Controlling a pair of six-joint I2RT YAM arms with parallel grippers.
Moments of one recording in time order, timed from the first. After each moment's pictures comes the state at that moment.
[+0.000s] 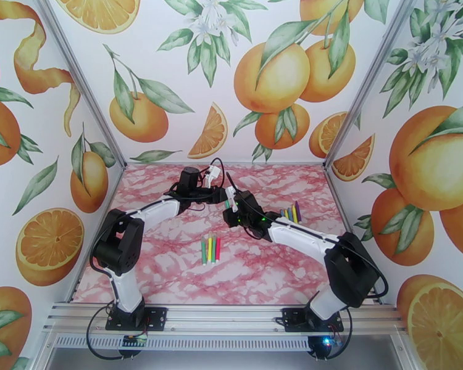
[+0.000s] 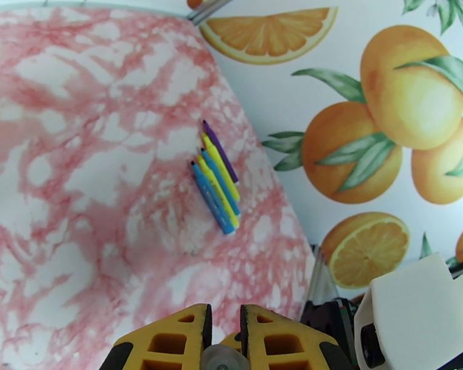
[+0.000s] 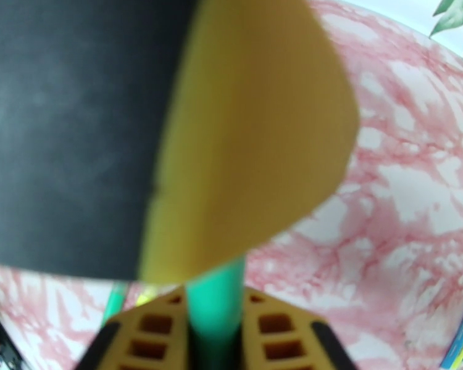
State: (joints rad) left arm -0.44 1.87 1.27 0.10 0.82 -0.58; right arm 0.69 1.62 1.04 -0.12 -0.01 0.31
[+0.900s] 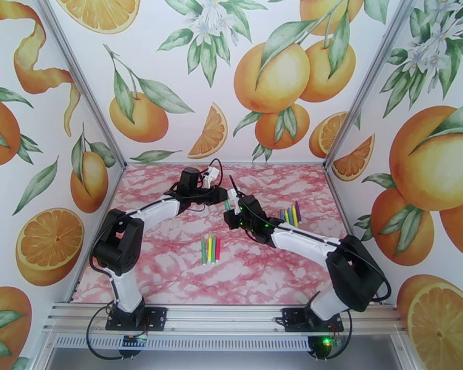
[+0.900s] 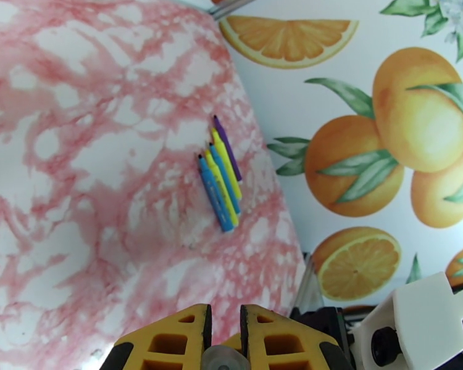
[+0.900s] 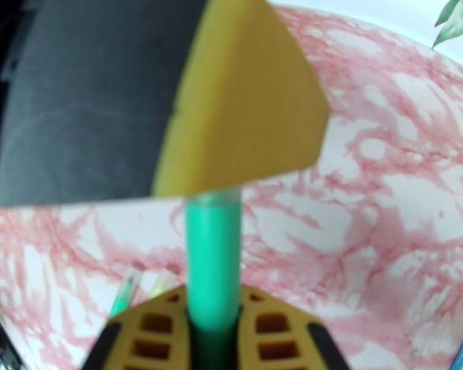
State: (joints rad) left arm -0.43 1.87 1.28 0.05 0.78 -0.67; right arm 0.69 1.57 0.92 0.05 -0.03 0.31
